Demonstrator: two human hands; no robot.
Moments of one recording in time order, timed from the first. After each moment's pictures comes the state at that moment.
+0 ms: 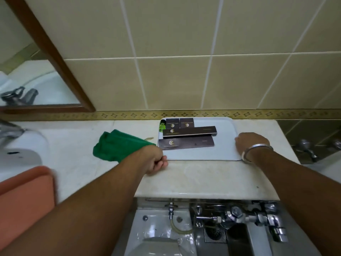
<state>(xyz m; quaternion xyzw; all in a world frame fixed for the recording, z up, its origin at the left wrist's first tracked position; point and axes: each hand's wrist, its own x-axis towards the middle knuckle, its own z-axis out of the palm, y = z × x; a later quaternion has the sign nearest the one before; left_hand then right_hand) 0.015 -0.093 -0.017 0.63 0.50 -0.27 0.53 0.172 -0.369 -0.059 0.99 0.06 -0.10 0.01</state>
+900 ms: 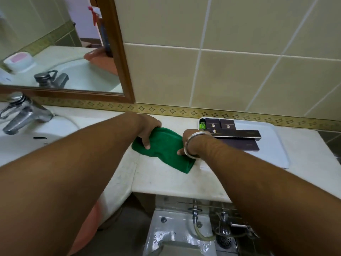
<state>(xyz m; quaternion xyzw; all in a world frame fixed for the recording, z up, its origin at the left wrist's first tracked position) 0.019 0.110 0.001 0.94 0.02 -0.35 0.00 0.050 -0.075 -0.008 0.93 0.28 -0.22 0.10</state>
